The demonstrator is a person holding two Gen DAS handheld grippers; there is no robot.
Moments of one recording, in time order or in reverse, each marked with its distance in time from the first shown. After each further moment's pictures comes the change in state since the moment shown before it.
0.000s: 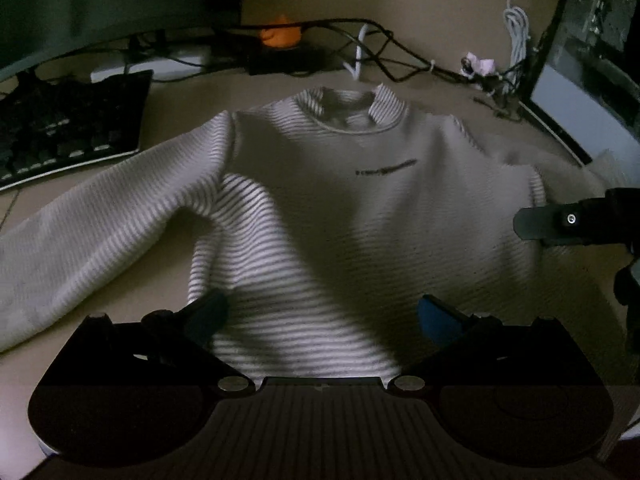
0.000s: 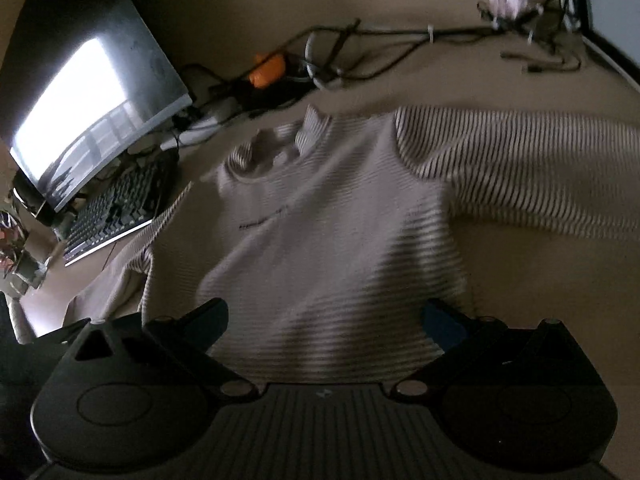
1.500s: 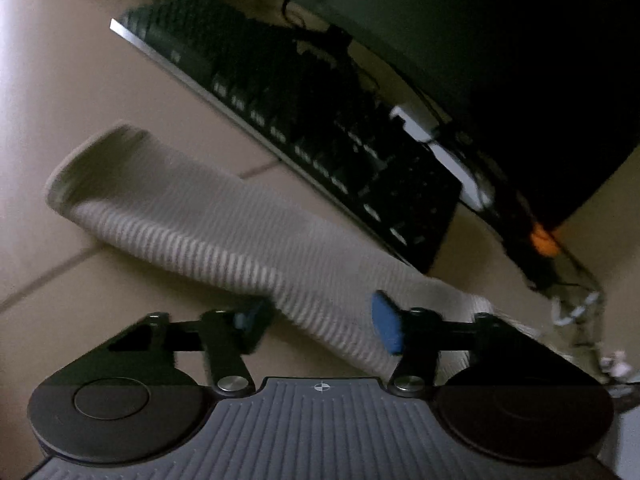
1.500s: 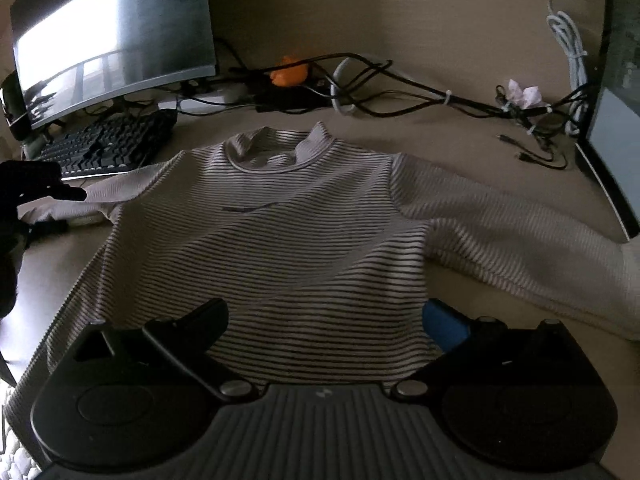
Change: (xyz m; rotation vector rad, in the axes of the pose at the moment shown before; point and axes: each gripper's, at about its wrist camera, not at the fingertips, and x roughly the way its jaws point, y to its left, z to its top) left arm -0.018 0.151 0.018 -0.828 -0.207 0.309; right arm -0.021 0.032 -0.013 -0.308 -0.075 -0.208
